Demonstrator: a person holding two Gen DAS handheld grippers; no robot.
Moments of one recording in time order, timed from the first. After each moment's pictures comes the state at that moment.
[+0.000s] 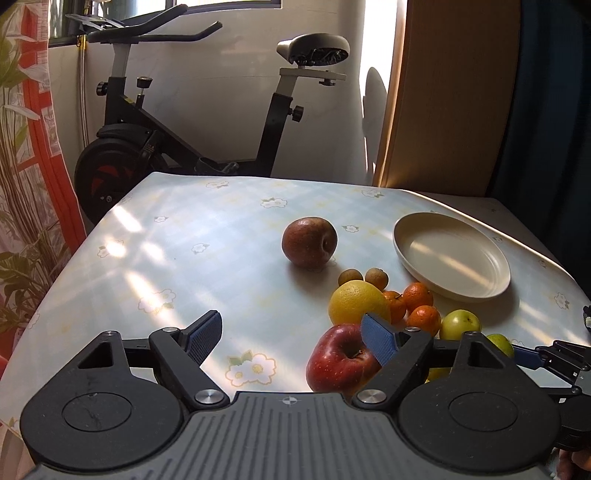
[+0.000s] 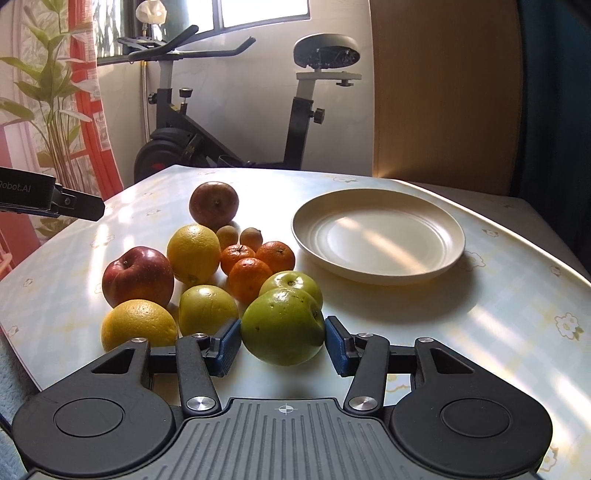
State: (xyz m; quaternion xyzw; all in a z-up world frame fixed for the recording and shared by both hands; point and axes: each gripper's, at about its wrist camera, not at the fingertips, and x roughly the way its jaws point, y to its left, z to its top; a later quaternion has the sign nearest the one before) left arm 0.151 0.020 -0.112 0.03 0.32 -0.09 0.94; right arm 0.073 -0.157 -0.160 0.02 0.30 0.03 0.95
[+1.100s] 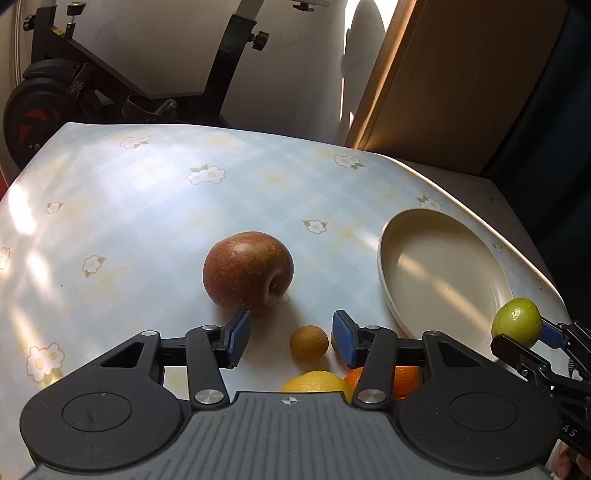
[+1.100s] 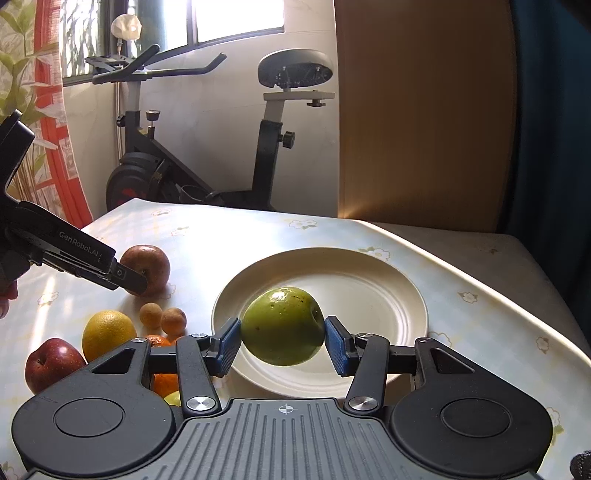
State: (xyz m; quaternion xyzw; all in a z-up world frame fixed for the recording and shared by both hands) left arm 0.303 -0.019 -0.157 -0.03 0.46 -0.16 0.87; right arm 0.154 -0.216 -0.135 0.03 0.28 0.00 0.96
